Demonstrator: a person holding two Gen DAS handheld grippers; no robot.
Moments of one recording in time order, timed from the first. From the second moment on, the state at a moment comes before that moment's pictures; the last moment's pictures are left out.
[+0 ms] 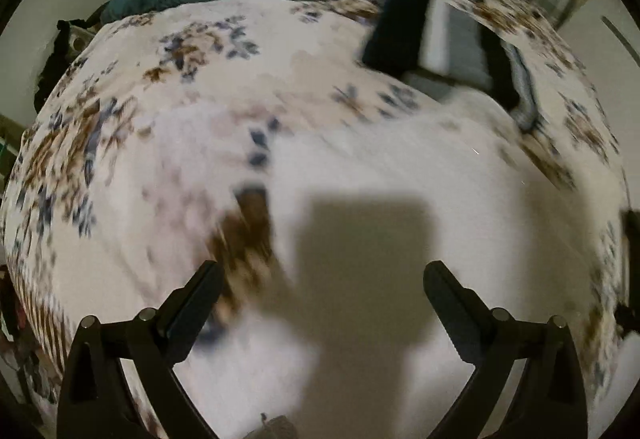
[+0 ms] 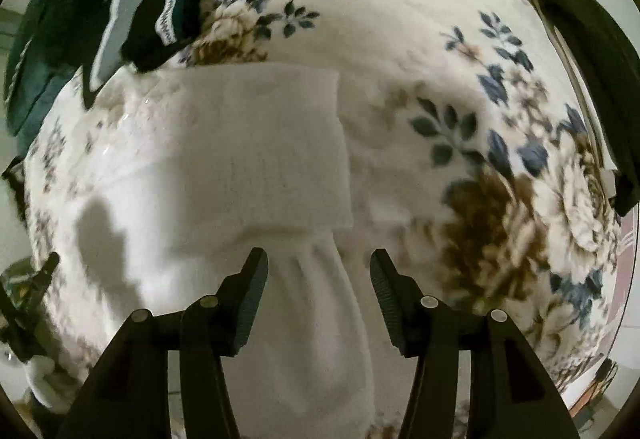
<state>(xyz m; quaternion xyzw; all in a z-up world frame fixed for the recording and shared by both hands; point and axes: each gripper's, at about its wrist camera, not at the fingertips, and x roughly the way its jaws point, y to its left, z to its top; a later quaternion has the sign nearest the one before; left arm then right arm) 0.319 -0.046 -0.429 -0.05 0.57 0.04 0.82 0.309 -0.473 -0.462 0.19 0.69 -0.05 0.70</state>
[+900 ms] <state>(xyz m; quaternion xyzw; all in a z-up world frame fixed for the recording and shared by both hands) 0.104 -0.340 -0.516 -0.04 0.67 -0.02 0.74 0.381 -0.595 -0.554 0.26 0.71 0.16 0.64</state>
